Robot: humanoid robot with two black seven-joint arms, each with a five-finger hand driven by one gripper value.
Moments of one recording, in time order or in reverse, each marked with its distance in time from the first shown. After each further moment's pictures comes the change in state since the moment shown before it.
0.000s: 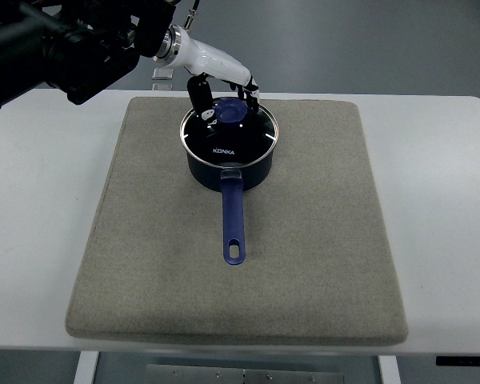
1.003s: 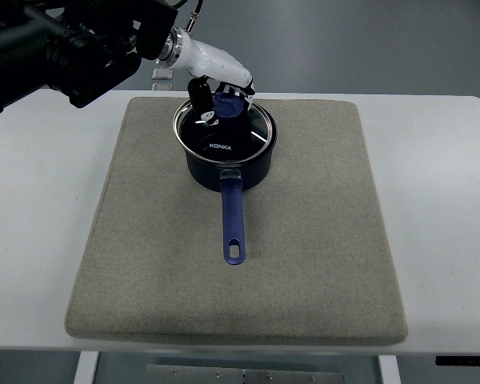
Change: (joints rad) left arm 0.000 -0.009 0.028 -0.003 0.014 0.049 0.000; right arm 0.000 0.000 0.000 0.000 0.000 0.000 0.000
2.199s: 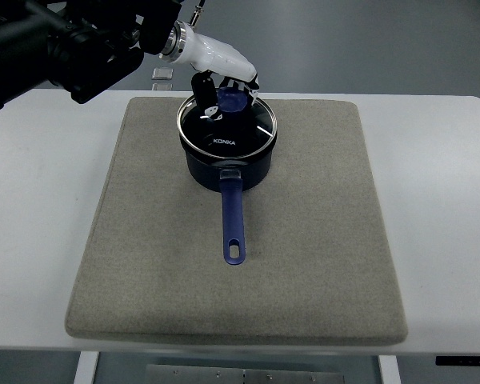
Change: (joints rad) left arm -0.016 0.004 -0.003 0.002 -0.002 0.004 0.000; right arm 0.000 0.000 0.000 0.000 0.000 0.000 0.000
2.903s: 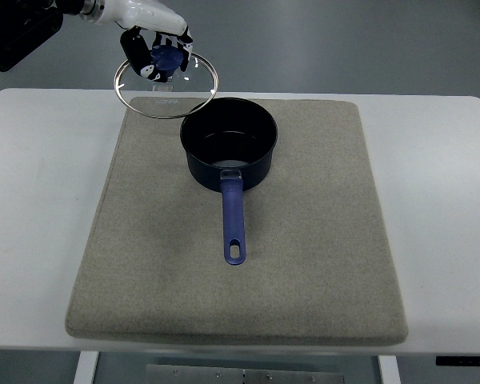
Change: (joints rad) left arm -0.029 0.204 0.005 0.005 -0.006 -0.011 0.000; right arm 0.000 0.000 0.000 0.000 0.000 0.000 0.000
